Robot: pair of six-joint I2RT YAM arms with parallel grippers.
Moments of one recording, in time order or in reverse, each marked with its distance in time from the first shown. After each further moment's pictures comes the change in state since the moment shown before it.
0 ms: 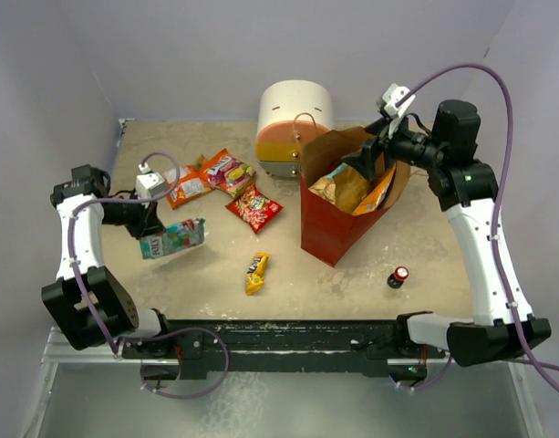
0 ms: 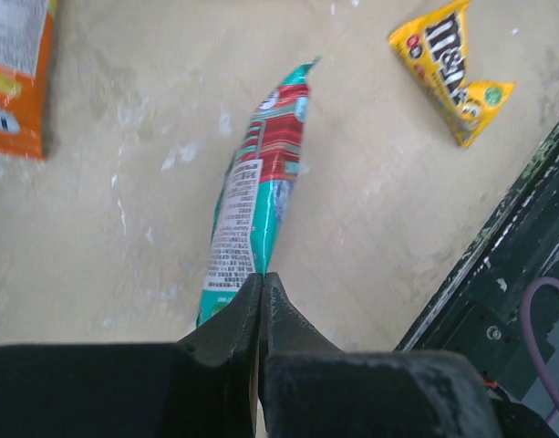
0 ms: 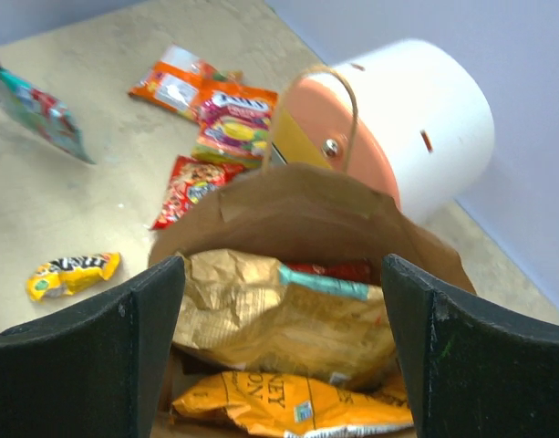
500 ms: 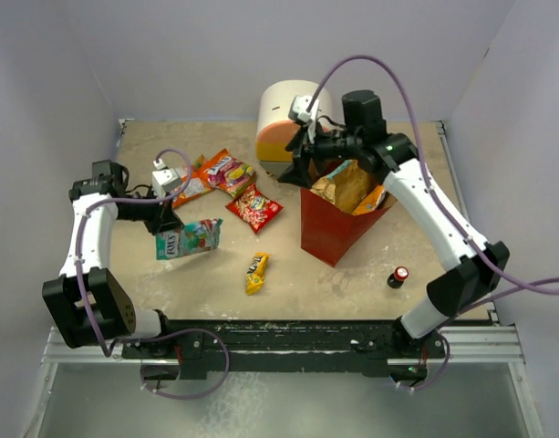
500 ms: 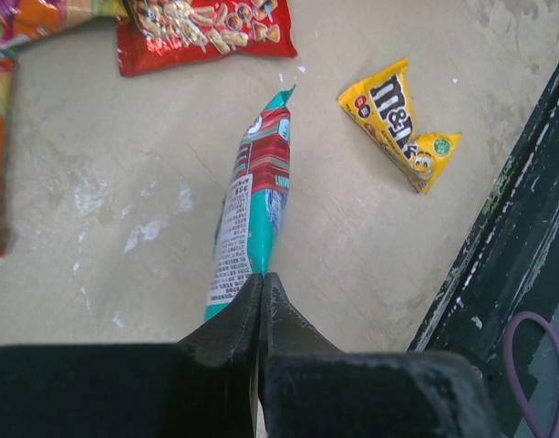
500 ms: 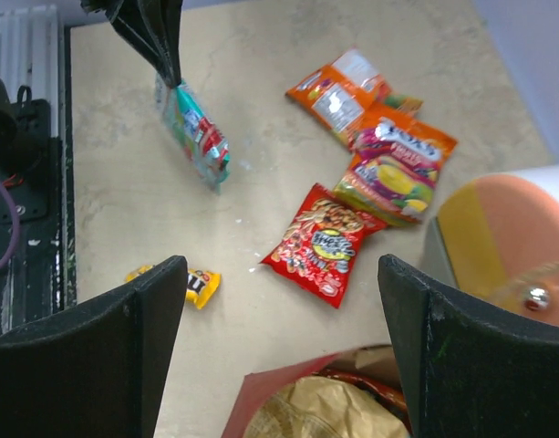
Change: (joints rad) left arm -0.153 -0.002 0.013 0.083 0.121 -0.122; right arm 0.336 0.328 0.212 -0.014 -0.102 -0.024
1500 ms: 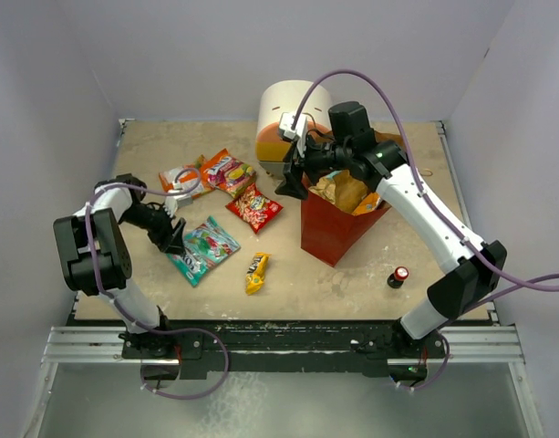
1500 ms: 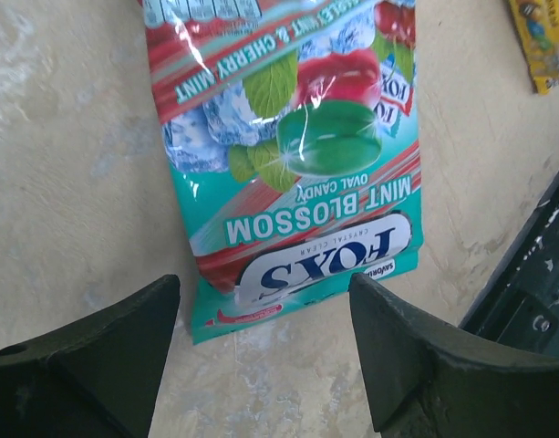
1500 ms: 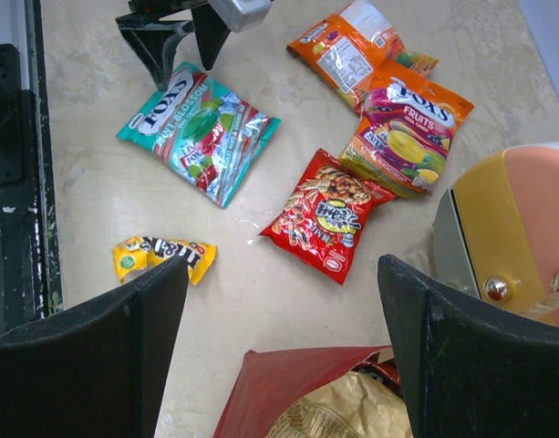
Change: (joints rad) left arm -0.012 0.361 -0.076 0.132 -0.228 0.072; right arm 0.085 0.020 -0.050 -0.053 0.114 -0.077
